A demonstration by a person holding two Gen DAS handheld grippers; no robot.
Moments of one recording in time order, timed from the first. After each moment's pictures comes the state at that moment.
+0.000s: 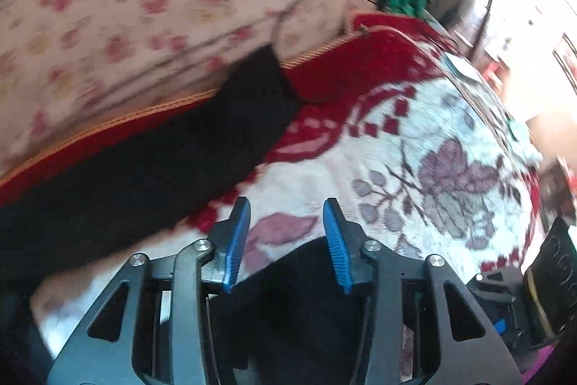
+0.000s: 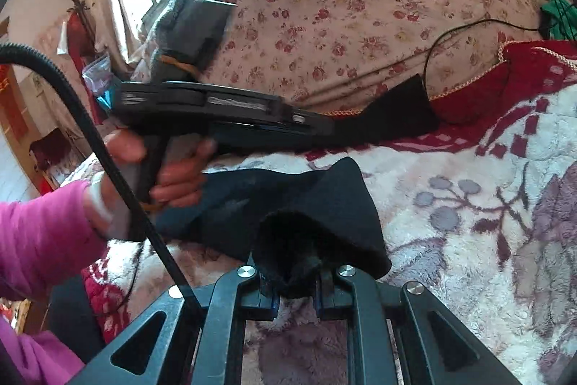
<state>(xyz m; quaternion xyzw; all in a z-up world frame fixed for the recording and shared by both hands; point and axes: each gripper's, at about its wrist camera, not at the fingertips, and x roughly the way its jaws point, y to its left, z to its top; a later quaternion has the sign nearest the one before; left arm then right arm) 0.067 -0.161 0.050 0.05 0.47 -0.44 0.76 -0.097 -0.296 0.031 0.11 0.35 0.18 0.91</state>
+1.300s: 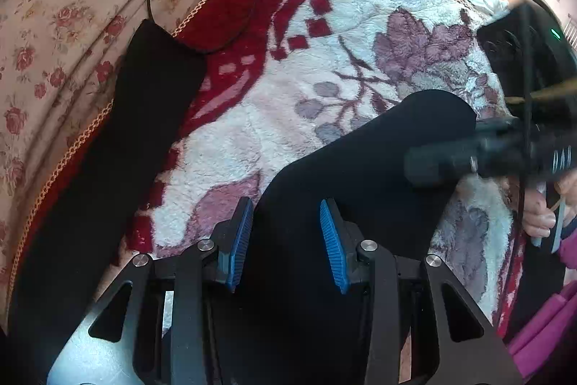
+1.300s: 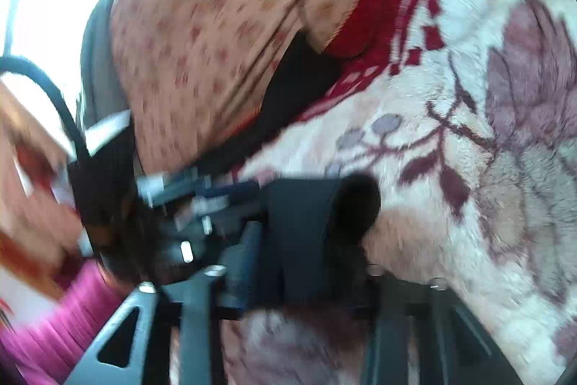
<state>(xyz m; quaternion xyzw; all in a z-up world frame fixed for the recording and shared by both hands) 0.027 -0.199 0.018 0.25 0.42 -0.54 0.68 -0.063 -0.383 -0.011 0.38 0.39 0.08 0.84</state>
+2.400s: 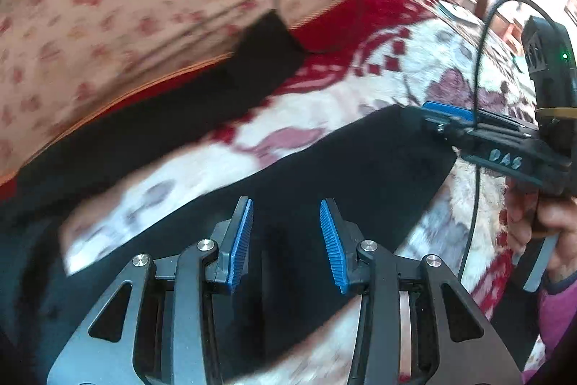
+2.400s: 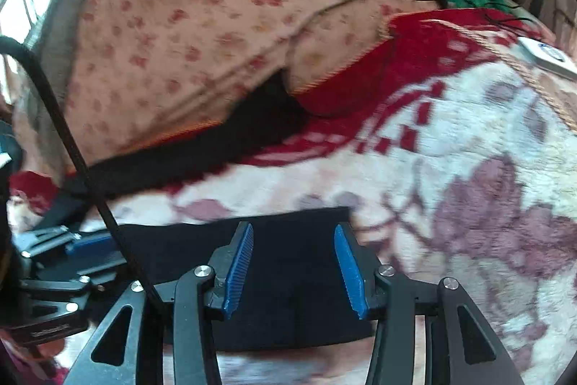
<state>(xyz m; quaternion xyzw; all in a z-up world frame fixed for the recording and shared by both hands) -0.001 -0.106 0.049 0.12 0.46 -0.38 0.80 -0.038 -0.323 0.051 0.13 0.42 -0.05 0.90</state>
